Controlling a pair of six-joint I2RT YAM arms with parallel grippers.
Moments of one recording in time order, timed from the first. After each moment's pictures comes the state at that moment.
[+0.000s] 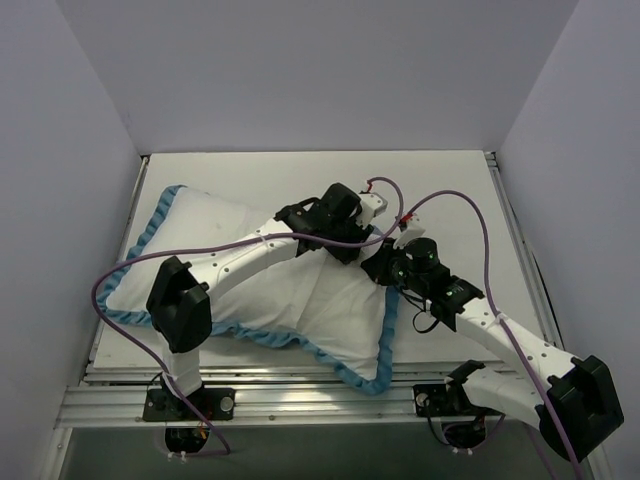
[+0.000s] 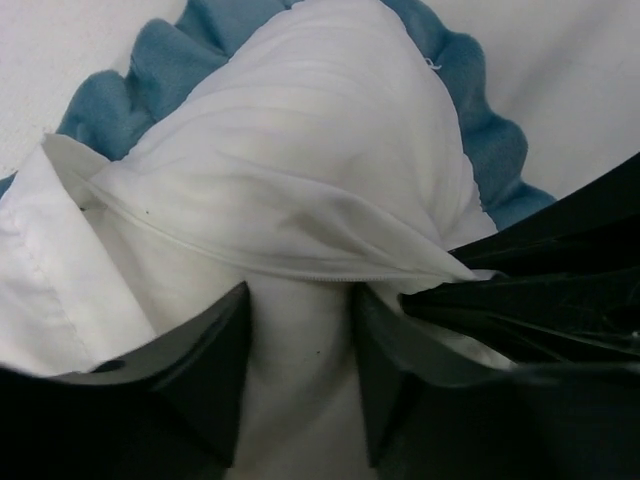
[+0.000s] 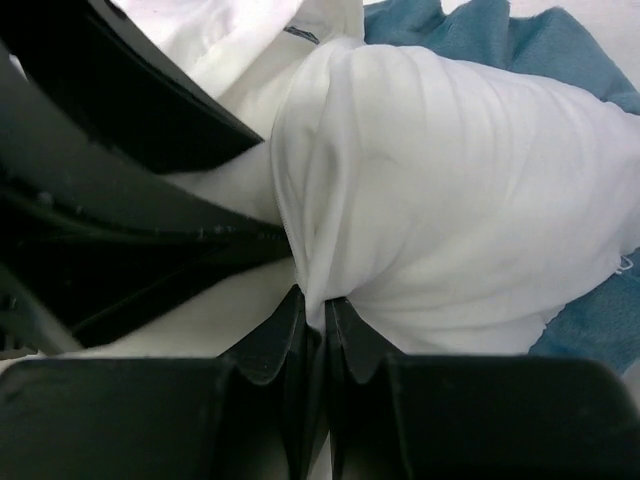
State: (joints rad) left arm -0.88 1.87 1.68 -0.64 0.03 -0.05; right arm 0.55 1.03 0.57 0.00 -0.06 0.55
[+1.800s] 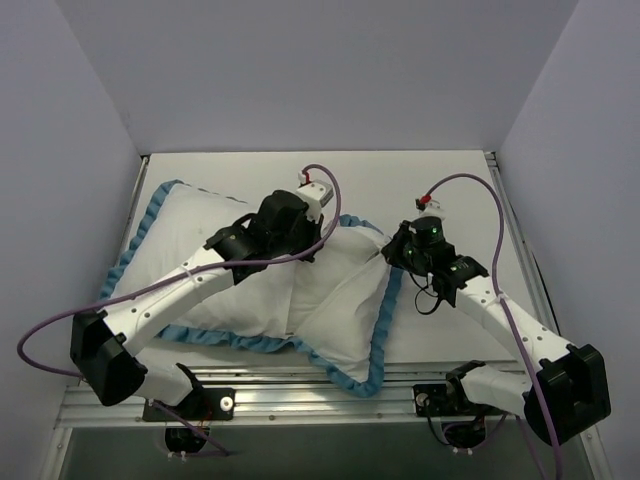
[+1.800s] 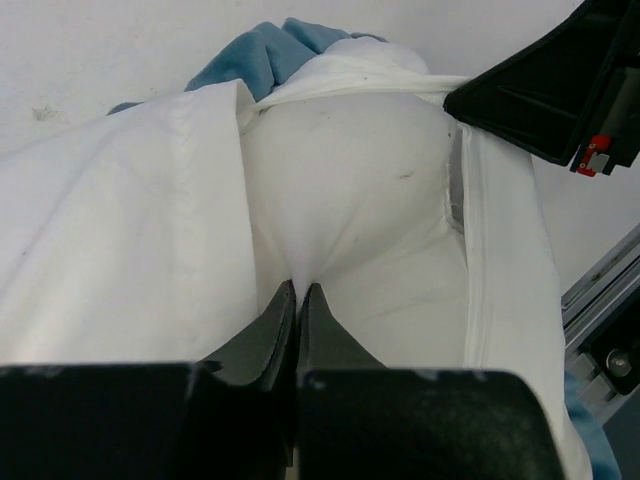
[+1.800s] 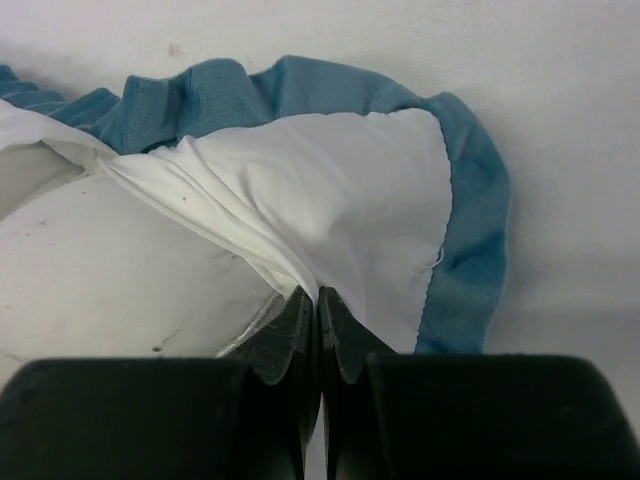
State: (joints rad) left arm -0.82 1.44 1.34 -0.49 -0.04 -0.23; right arm 0.42 1.14 0.75 -0.24 0.09 0.62
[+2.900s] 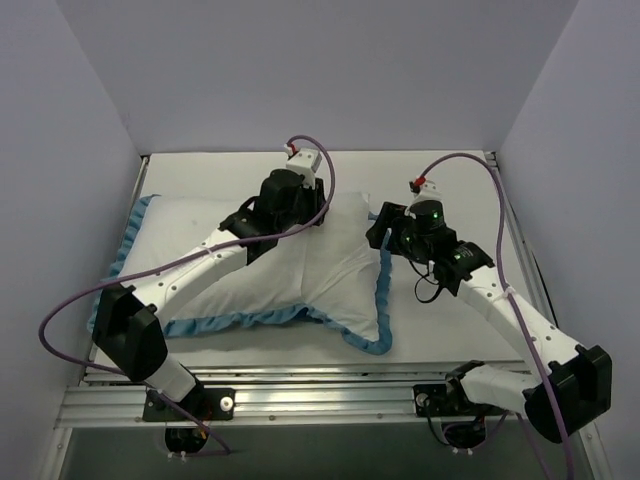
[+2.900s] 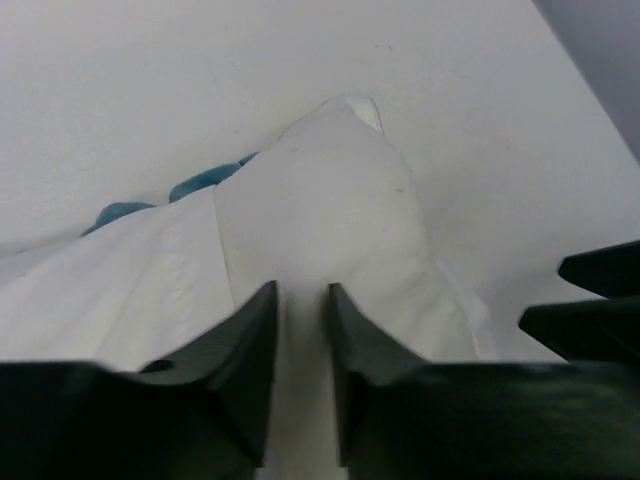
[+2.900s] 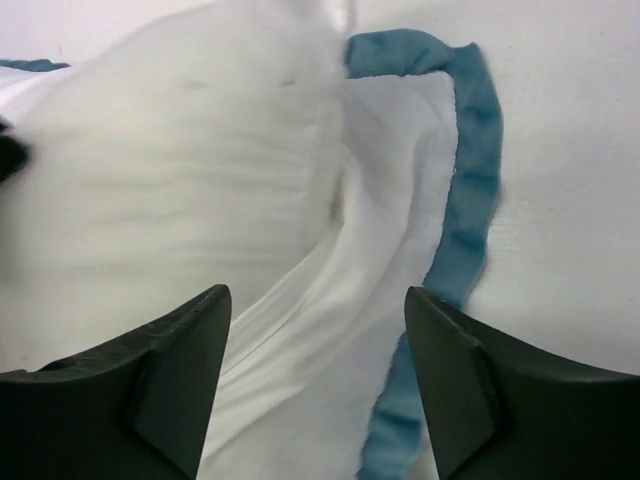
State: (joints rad) left arm -0.71 1.55 1.33 -0.17 -0.13 -0.33; right arm 0.43 1.17 0.90 -0.31 0.03 0.53
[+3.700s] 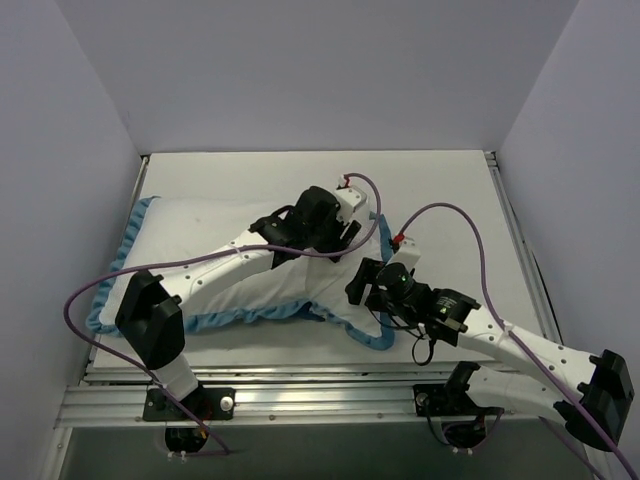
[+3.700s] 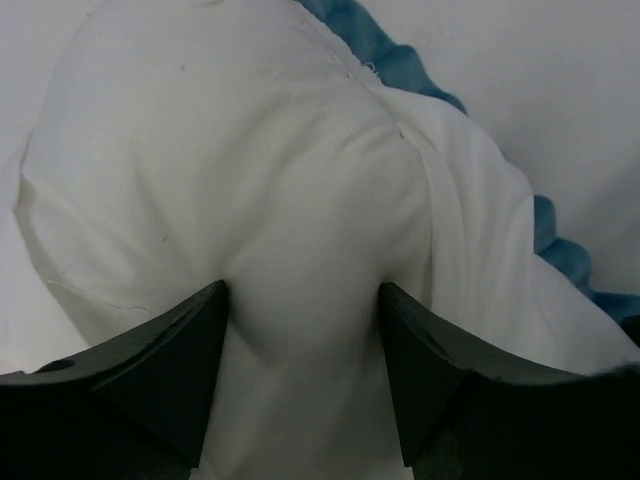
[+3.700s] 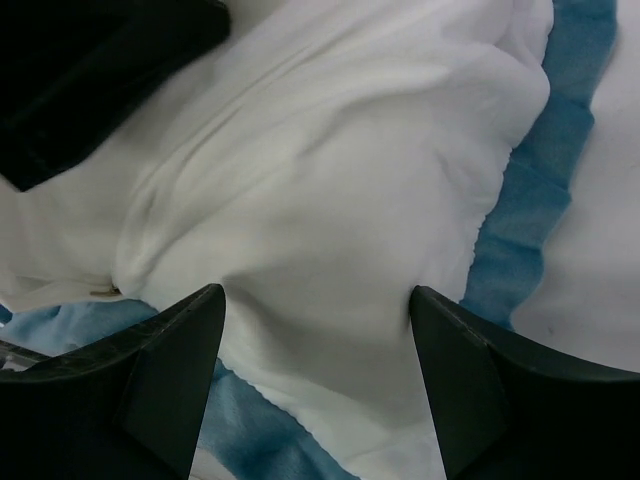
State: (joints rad) left arm -0.84 1.67 1.43 -0.40 -0.07 -0.01; right arm 0.90 0.97 0.68 -0.41 0.35 0.89
